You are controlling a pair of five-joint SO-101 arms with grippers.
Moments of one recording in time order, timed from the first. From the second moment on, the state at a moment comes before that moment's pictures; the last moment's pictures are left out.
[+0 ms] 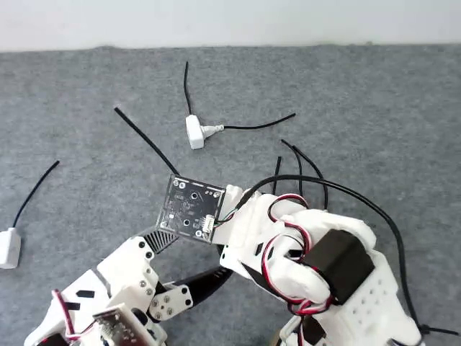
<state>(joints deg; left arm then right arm) 40.2 -103.3 57.3 67.8 -20.5 -47.7 -40.7 2.7 98.6 32.2</state>
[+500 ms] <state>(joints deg) 38.8 -103.3 57.3 67.8 -20.5 -47.9 -49.1 4.8 98.5 32.2</state>
